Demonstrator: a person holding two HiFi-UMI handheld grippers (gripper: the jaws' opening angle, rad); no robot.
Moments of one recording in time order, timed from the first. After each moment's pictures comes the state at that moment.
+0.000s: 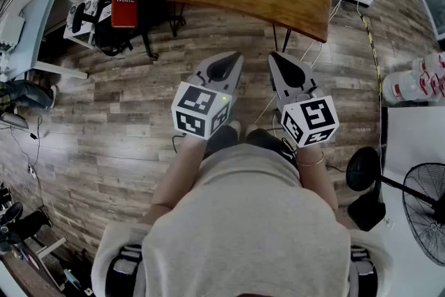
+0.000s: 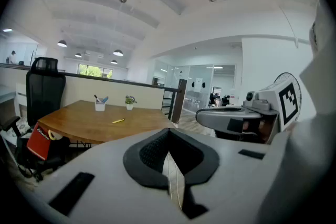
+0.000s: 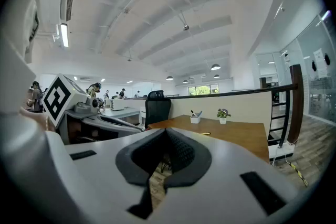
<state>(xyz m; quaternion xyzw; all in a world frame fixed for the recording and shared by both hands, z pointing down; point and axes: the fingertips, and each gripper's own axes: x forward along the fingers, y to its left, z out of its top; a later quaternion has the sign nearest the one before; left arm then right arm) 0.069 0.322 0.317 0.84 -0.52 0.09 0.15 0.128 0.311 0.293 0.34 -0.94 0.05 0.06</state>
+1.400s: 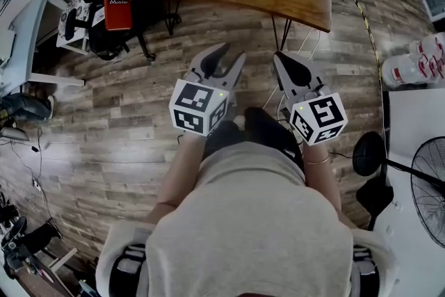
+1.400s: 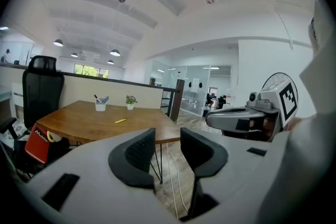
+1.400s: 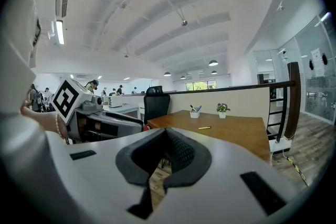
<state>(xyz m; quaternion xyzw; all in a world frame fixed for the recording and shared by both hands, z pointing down) 0.033 0.325 0.329 0.85 -0.50 0.08 0.14 0.113 0.324 0.311 0.35 -0.93 0.07 0.08</state>
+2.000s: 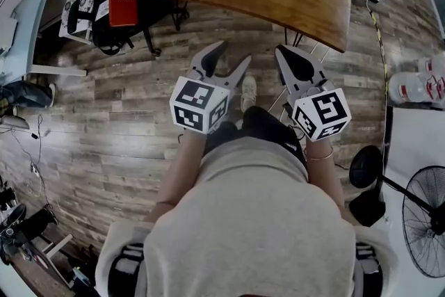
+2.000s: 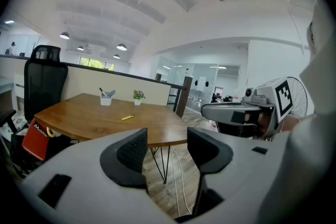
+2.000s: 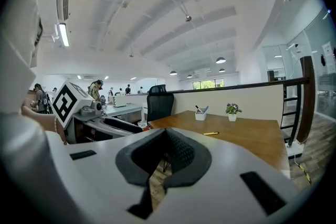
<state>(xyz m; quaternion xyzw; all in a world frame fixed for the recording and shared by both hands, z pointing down) -0.002 0.248 0.357 0.83 -0.51 0.09 0.18 0.071 0.233 0.323 0.31 -0.94 0.07 0.08</state>
